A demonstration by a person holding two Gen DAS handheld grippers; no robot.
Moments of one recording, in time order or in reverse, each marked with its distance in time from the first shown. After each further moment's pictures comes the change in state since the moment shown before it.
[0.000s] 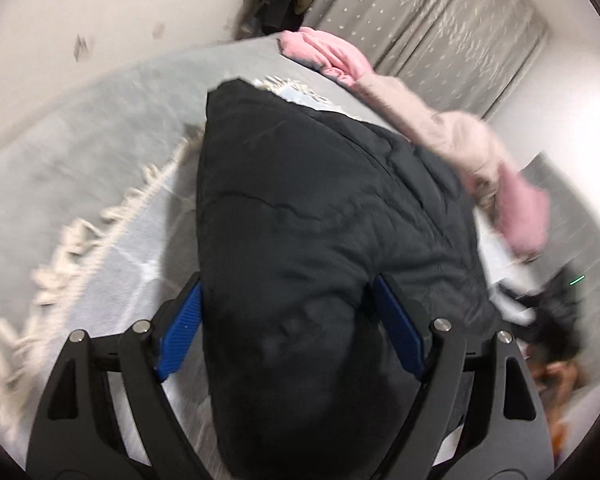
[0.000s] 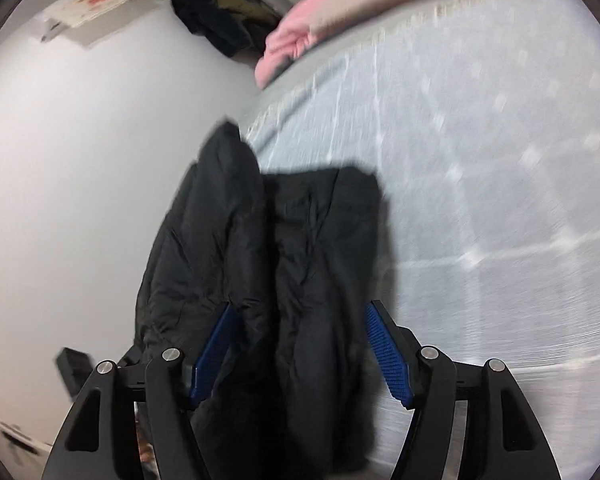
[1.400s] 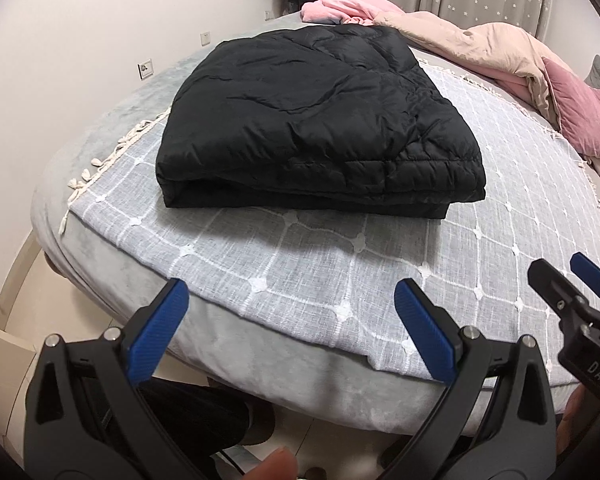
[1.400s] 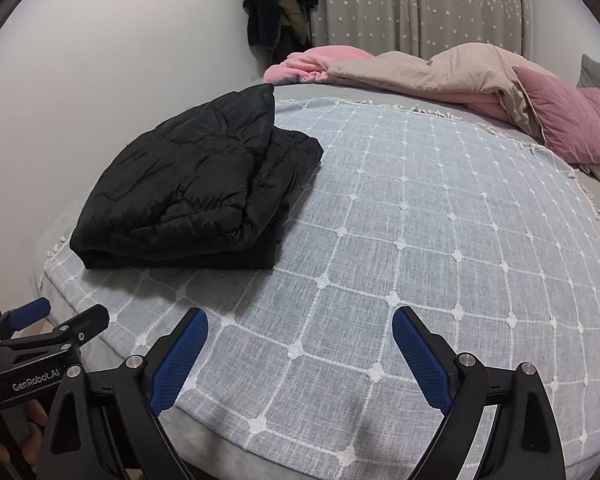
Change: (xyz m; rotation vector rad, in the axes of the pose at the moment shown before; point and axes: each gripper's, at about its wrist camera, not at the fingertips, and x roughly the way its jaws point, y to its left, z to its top) left arm -0.077 -0.127 -0.150 0.123 0.080 0.409; right arm -0.122 0.057 -0.165 -0.460 -0.084 -0.405
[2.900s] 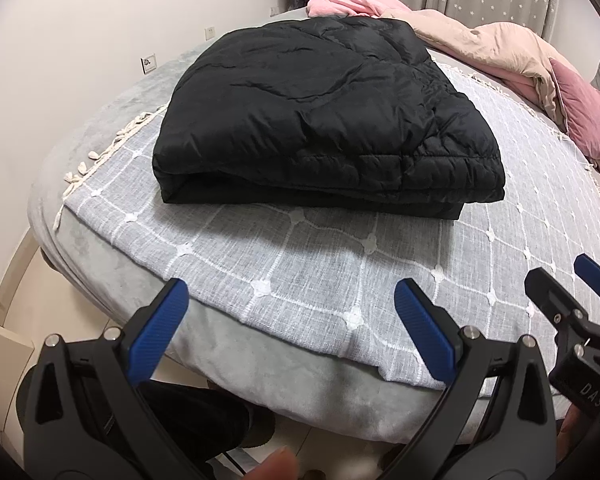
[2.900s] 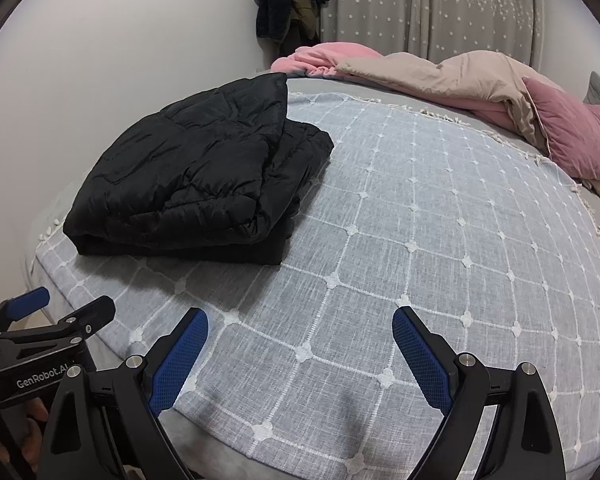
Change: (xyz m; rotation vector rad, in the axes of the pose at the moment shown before) left arm 0.015 0.004 0.000 -0.018 0.011 0.011; right arm 0.013 0.015 0.001 -0.059 0.019 -0.024
